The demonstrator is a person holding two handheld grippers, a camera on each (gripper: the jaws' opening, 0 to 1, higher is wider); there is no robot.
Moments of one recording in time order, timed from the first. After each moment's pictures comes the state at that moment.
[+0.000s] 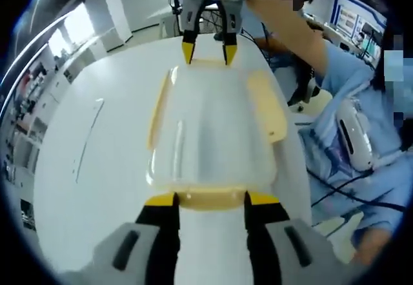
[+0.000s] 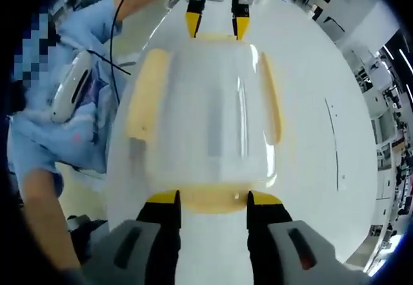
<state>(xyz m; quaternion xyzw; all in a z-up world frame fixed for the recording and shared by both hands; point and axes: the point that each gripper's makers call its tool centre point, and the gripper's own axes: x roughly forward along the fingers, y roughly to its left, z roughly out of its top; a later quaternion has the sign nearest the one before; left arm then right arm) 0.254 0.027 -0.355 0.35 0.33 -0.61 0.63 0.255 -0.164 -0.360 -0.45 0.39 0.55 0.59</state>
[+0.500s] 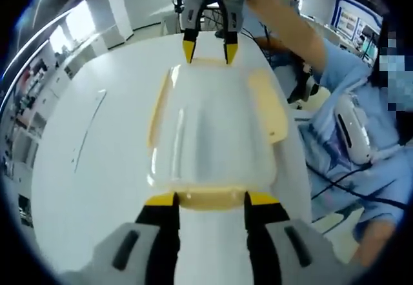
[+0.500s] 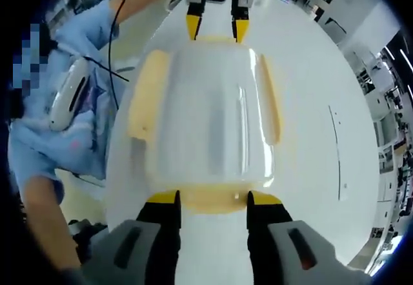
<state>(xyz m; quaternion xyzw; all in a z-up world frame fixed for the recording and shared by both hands) 0.260 0.048 -0.362 0.35 0.34 -0.61 0.63 0.258 -0.143 -0.365 -0.45 0.39 0.55 0.59</state>
